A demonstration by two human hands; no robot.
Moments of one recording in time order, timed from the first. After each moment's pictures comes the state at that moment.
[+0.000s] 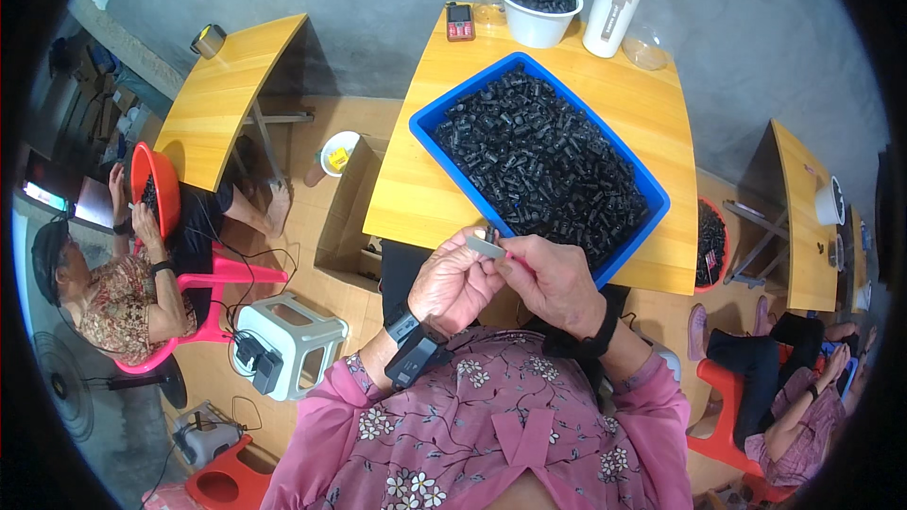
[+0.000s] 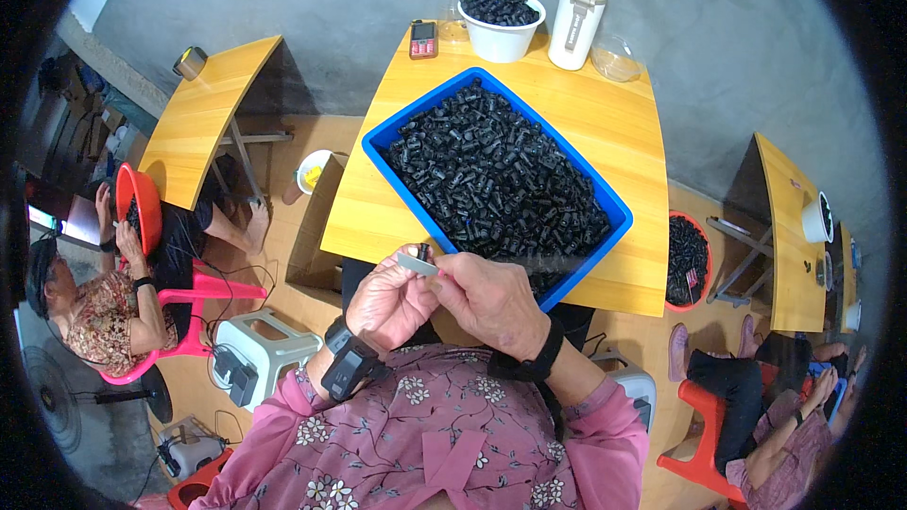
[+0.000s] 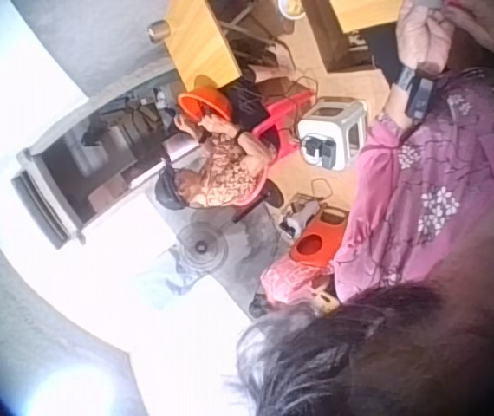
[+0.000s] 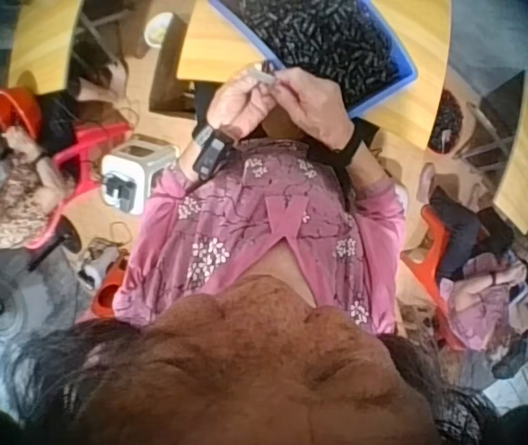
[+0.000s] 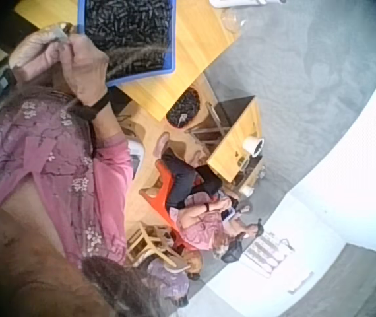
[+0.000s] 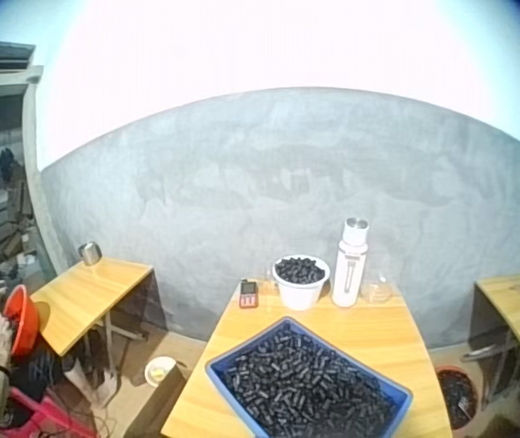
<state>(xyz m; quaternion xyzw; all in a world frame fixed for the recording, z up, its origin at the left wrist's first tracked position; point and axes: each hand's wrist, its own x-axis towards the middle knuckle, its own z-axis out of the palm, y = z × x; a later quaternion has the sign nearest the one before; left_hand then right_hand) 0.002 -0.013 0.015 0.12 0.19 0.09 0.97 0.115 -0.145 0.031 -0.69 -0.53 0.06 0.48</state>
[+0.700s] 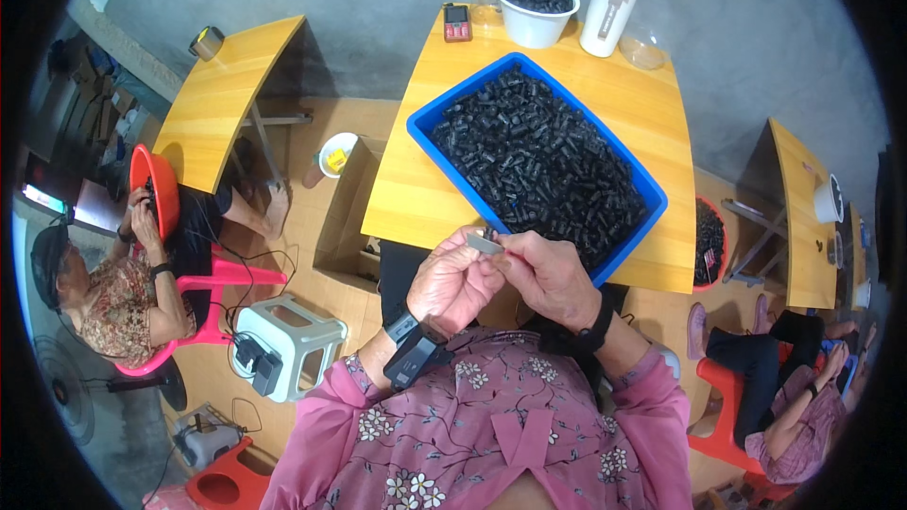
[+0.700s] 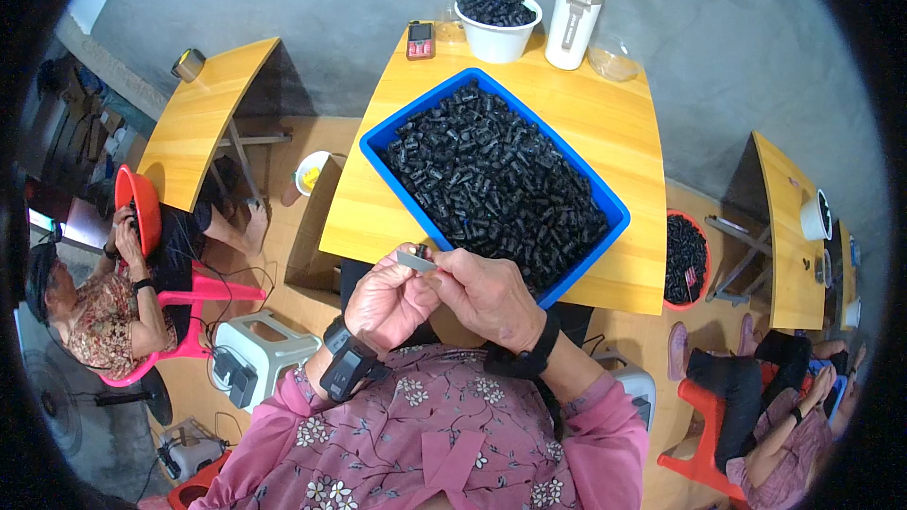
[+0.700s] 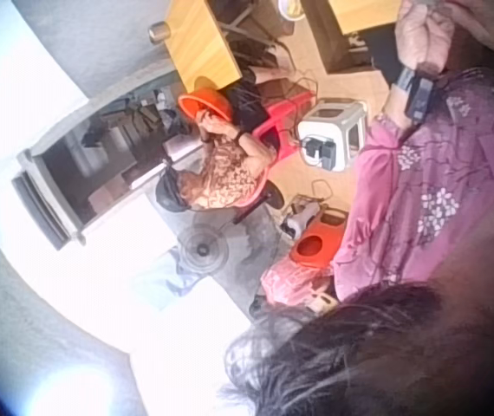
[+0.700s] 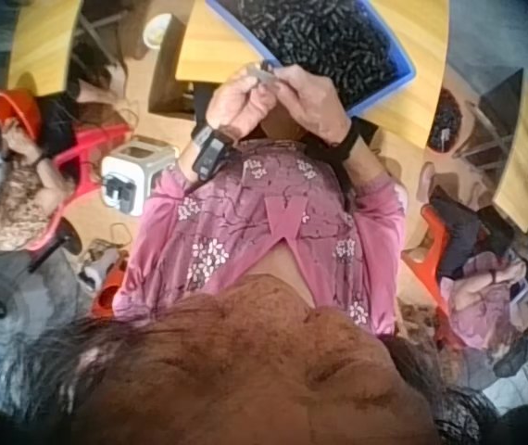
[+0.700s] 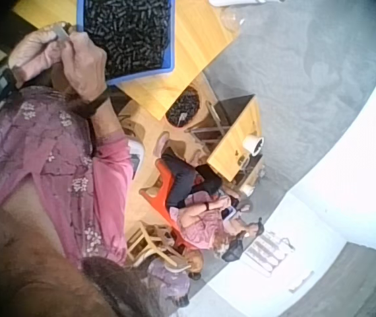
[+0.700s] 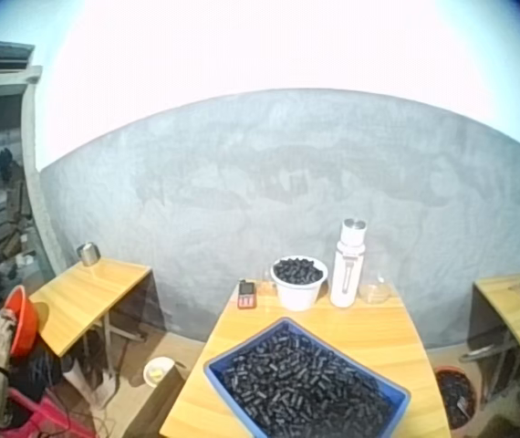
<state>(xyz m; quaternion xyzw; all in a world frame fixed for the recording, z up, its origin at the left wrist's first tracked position) 0.002 -0.010 0.013 0.09 0.16 0.07 0.98 0.120 -0.142 0.025 -0.67 -0.53 0.07 0.51</state>
